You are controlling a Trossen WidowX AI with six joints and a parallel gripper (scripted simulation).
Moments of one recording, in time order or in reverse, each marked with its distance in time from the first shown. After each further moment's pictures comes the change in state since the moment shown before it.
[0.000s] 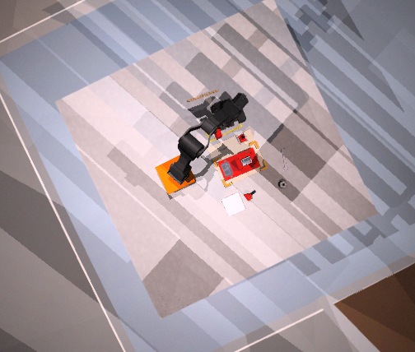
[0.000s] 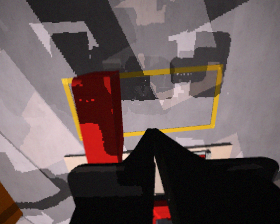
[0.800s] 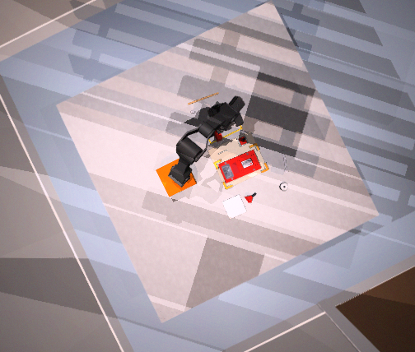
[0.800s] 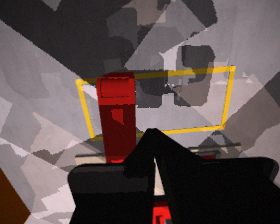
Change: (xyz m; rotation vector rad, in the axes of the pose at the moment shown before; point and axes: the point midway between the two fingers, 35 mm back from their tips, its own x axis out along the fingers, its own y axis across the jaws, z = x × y) arm 0.000 0.016 0.002 -0.003 0.001 0.003
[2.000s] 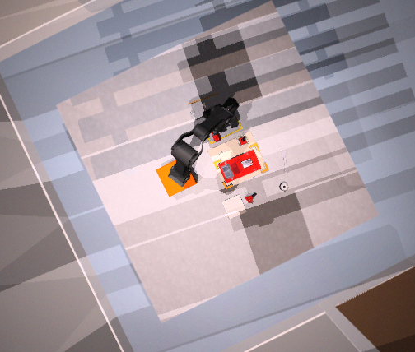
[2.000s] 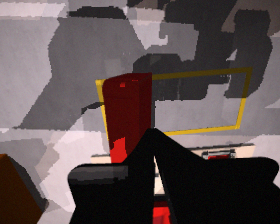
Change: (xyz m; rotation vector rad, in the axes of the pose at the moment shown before) arm 0.000 0.024 0.001 0.000 -0.001 0.001
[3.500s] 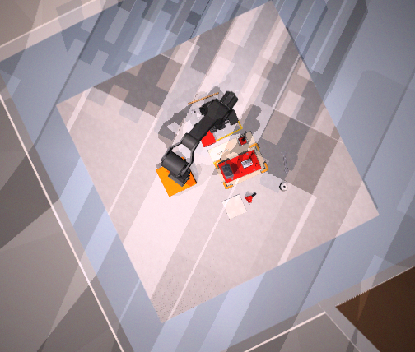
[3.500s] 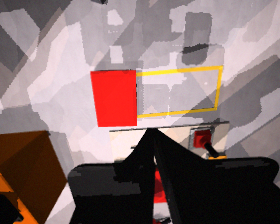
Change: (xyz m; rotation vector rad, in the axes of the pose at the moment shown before) arm -0.075 0.013 0.000 0.003 -0.004 -0.005
